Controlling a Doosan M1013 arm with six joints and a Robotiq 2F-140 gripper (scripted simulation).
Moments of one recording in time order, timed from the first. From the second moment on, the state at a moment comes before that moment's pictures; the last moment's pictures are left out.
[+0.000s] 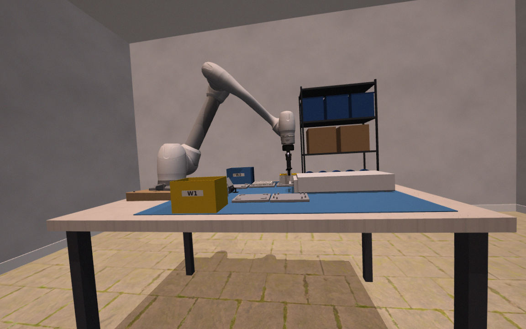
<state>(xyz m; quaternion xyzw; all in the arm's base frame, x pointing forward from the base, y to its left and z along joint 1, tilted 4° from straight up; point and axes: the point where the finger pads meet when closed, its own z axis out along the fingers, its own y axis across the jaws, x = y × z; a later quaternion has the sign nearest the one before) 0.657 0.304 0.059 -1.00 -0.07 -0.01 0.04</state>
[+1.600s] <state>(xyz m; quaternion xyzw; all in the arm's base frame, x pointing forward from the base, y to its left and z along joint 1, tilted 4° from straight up) 0.656 0.302 0.082 -1.00 -0.07 -0.01 0.04</state>
